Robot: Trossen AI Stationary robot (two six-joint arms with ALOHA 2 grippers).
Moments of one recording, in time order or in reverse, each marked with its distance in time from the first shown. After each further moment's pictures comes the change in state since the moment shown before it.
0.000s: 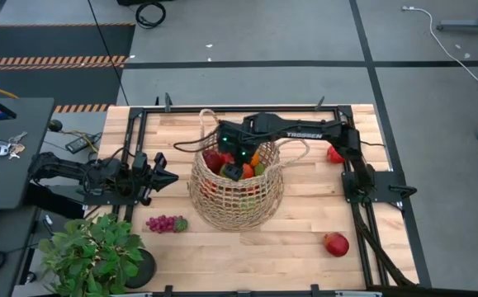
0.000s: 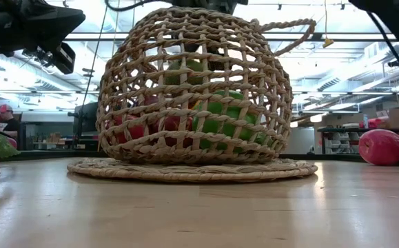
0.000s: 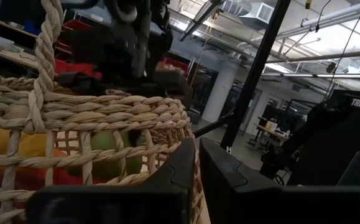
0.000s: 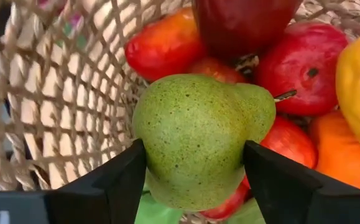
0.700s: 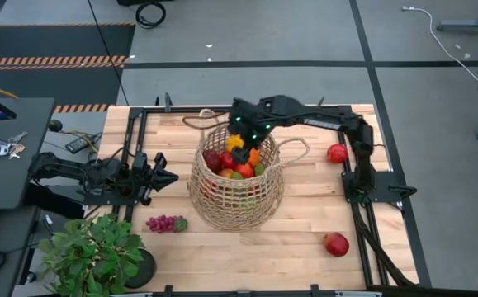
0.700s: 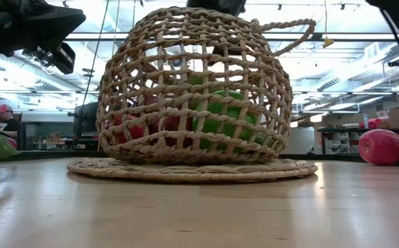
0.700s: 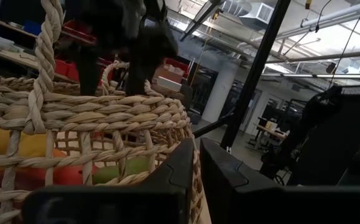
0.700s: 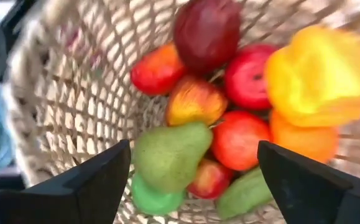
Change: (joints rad) left arm 0.000 0.000 0.000 0.000 0.000 0.000; right arm -0.066 -0.104 0.000 -0.045 -0.035 0.028
